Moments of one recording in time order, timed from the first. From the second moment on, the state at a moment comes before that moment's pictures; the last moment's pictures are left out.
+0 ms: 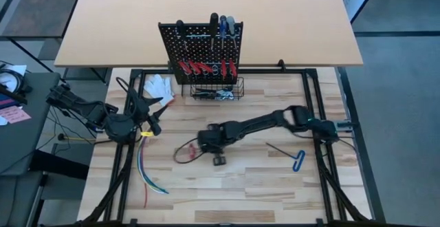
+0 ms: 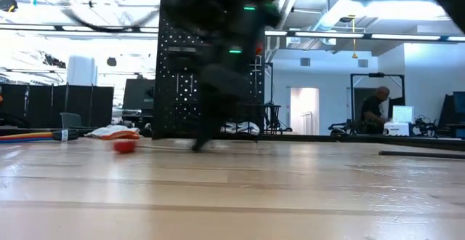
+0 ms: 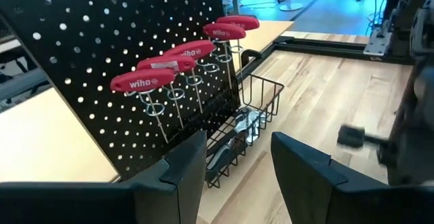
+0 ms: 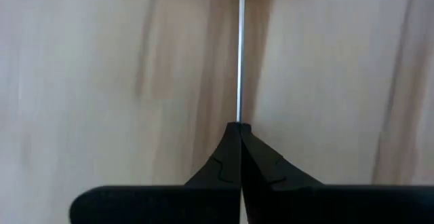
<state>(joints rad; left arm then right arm) -0.45 0.65 0.76 -0.59 -1.10 -0.30 0.10 2.17 1.48 -0.51 0.05 -0.05</state>
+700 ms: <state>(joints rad) -0.45 0.66 0.76 -0.59 -1.10 -0.34 0.11 2.04 1.03 0.34 0.05 0.15</state>
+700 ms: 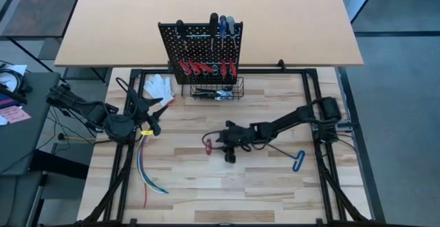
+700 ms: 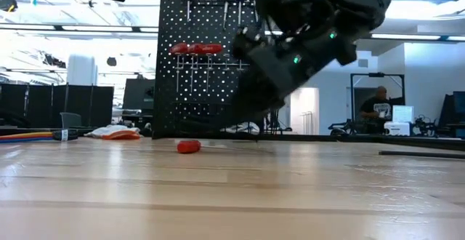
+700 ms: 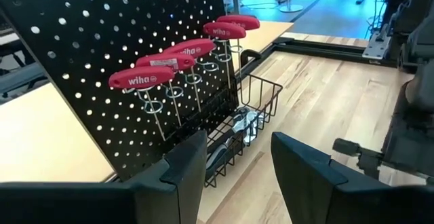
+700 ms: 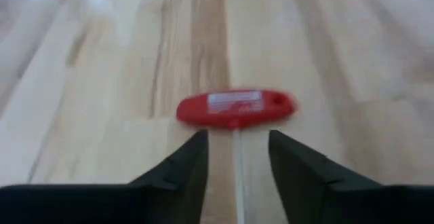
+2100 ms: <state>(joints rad) -0.46 1.00 0.76 0.04 -0.54 0.48 0.02 1.95 1.19 1.45 -0.78 0.37</state>
